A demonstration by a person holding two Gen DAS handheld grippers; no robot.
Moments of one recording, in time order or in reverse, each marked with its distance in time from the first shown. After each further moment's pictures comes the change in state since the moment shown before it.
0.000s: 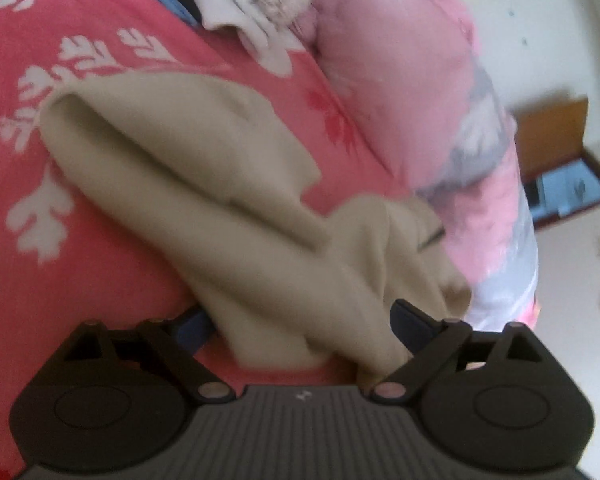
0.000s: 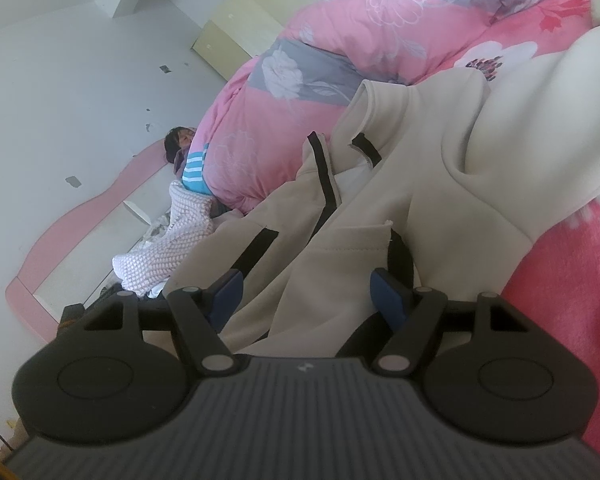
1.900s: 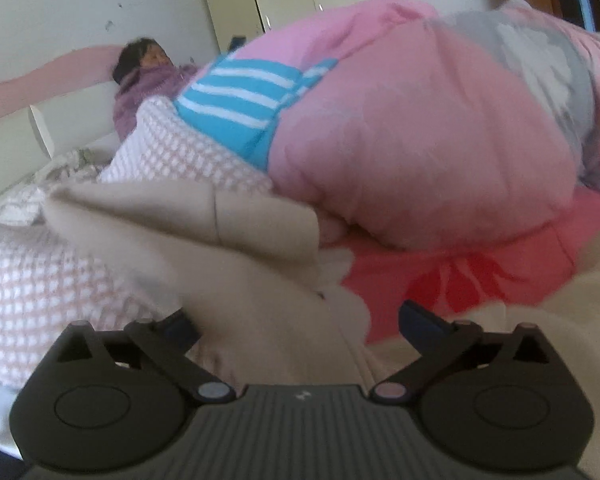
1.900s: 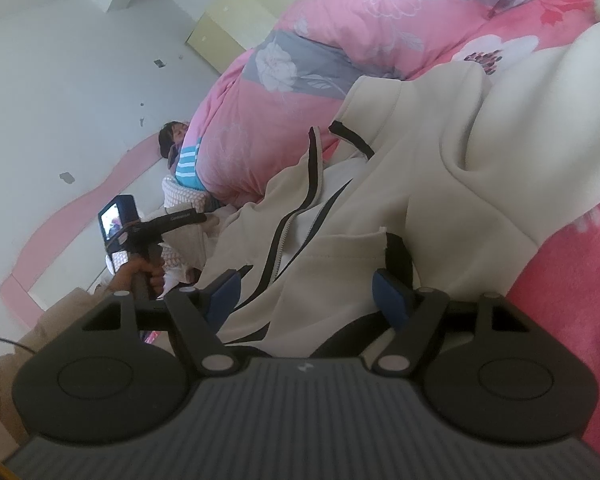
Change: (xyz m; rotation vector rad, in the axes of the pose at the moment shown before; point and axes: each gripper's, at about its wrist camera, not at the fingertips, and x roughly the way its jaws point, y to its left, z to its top) left arm 0.101 -0.126 0.122 0.932 -0.346 0.676; right arm 0.008 -0.001 0.003 0.008 0.021 -0.016
